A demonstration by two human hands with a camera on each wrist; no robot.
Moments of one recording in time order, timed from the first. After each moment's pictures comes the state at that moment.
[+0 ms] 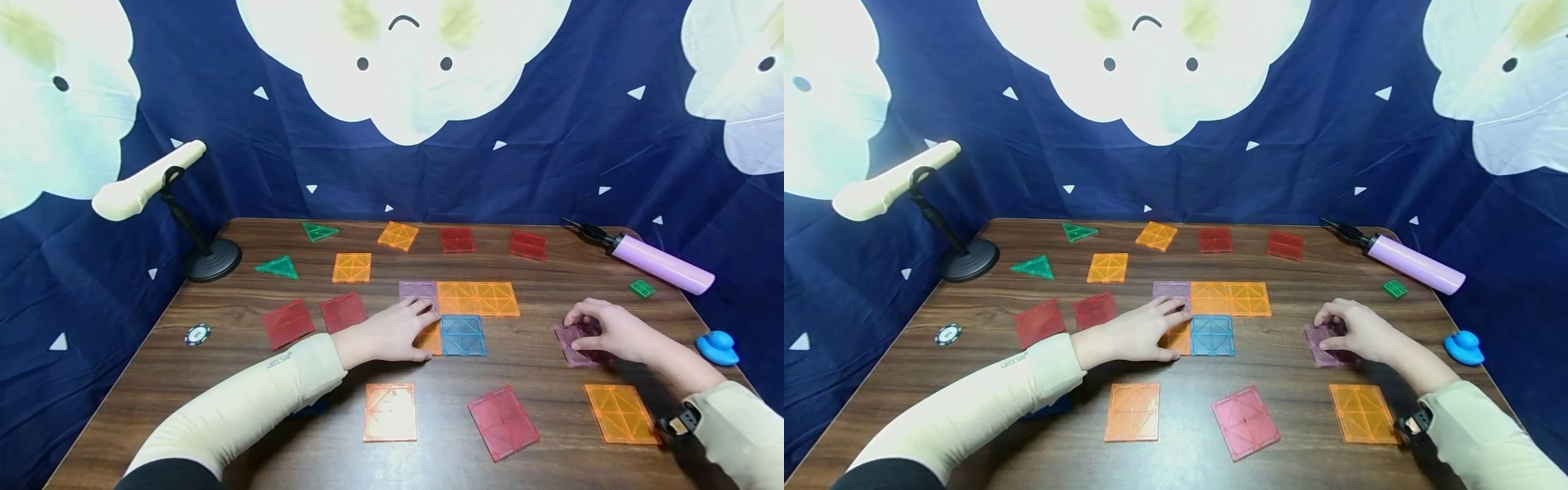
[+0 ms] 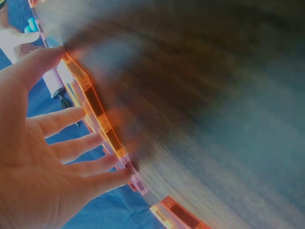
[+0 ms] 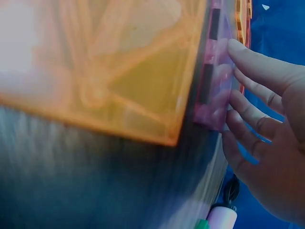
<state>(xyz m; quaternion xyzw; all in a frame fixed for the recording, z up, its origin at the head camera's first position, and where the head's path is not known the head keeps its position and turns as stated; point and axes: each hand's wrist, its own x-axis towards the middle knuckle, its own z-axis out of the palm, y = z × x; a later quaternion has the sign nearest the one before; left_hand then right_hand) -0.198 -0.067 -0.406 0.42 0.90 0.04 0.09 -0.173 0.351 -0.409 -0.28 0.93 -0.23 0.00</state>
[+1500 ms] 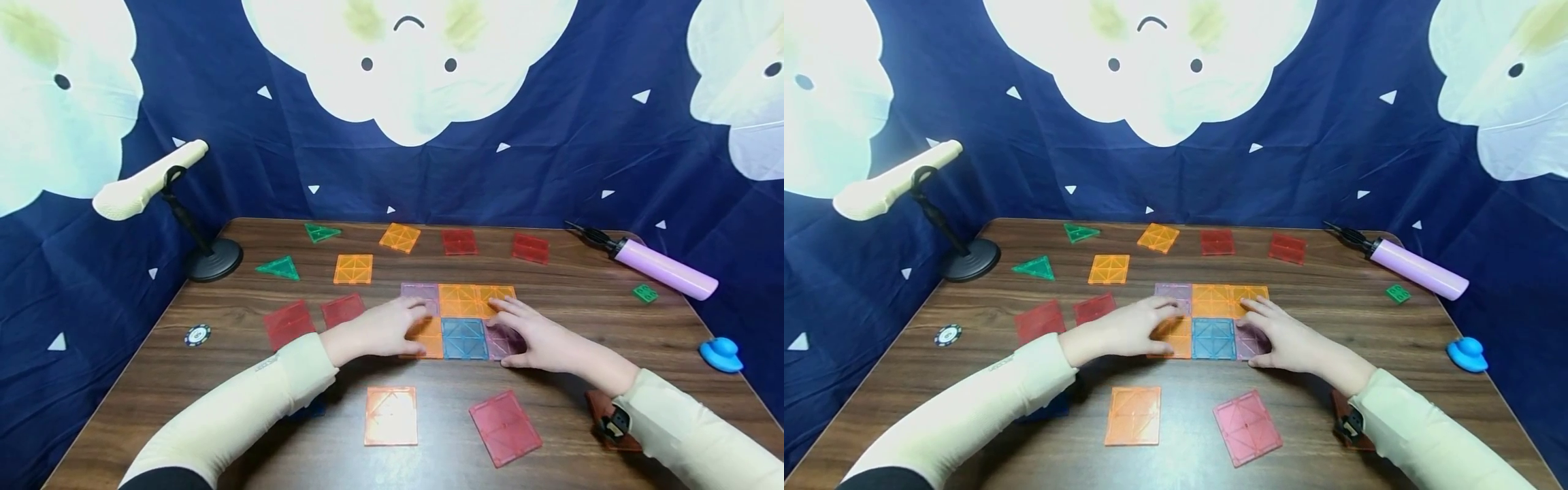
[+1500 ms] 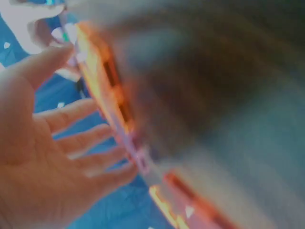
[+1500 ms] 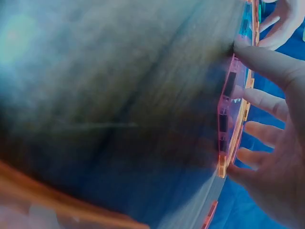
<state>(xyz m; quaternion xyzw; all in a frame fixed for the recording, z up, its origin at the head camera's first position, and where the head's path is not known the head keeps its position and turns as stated) -0.205 -0.086 -0.399 0.39 0.91 0.12 0.11 -0.177 0.243 -0.413 -0.36 0.91 -0.21 0.06</state>
